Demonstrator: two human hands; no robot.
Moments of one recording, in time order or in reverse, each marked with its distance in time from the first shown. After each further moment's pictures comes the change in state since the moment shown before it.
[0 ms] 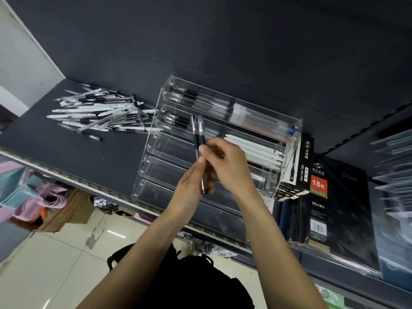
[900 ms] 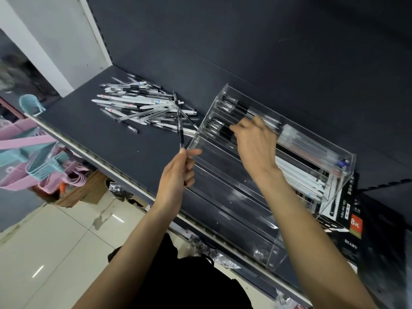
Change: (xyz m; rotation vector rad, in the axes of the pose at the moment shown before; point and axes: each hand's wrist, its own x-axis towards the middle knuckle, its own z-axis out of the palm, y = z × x) left_hand 0.006 0.021 -0.093 -0.142 0.344 0.093; right_hand 0.089 -0.011 0.037 -1.158 0.161 -0.520
